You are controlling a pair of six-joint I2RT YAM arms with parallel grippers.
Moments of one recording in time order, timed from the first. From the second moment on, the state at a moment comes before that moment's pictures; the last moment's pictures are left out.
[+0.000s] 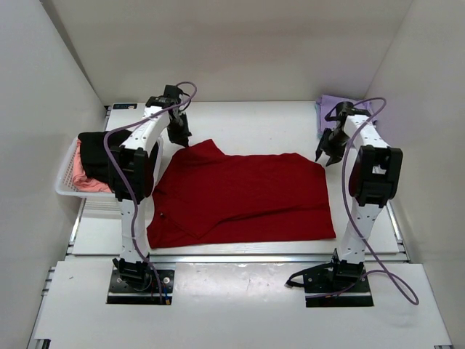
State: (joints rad) left arm -0.20 2.21 2.05 -1.00 0.06 -0.37; right arm -0.10 2.08 1.74 -0.98 -0.09 0.32
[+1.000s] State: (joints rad) left arm -0.19 2.10 1.89 -0.95 0.14 -0.37; right arm -0.11 1.96 1.50 -0.85 -0.13 0.28
